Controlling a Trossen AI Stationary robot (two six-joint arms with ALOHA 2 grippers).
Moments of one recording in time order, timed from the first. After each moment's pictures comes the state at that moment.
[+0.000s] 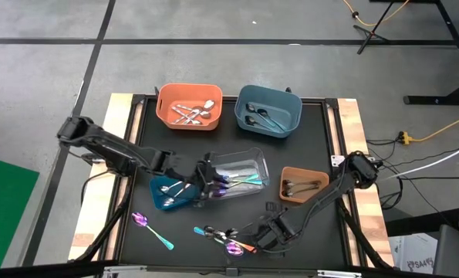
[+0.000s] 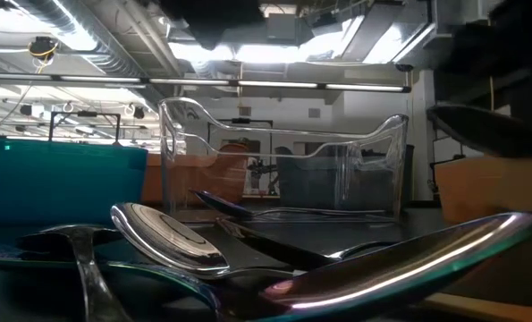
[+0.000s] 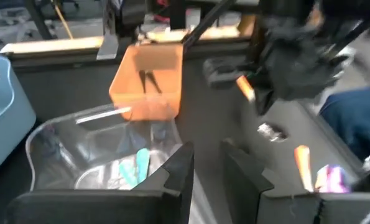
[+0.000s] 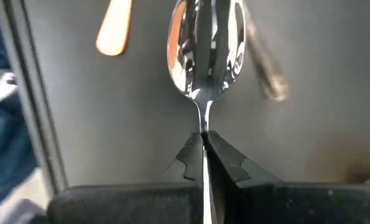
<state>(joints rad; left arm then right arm) -0.24 1.42 0.88 0.14 -0.11 -0.06 0.64 1.98 1.55 -1.00 -0.03 0.66</state>
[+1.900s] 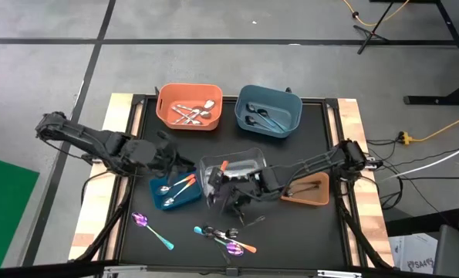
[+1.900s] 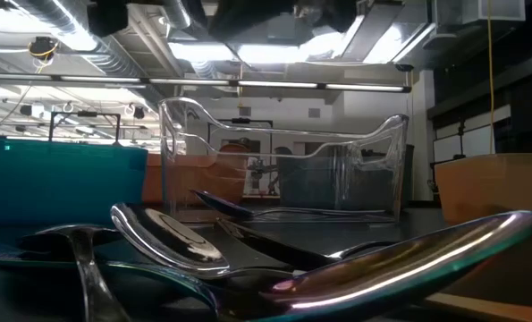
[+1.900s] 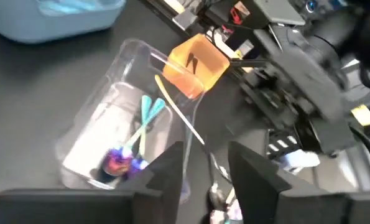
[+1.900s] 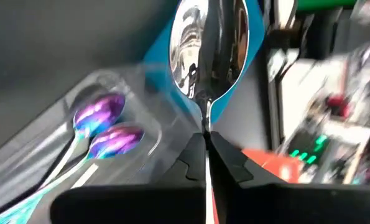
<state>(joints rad) -0.30 0.94 0.88 -0.42 -0.31 -0.85 0.33 1.98 1.80 -0.70 0.37 -1.02</state>
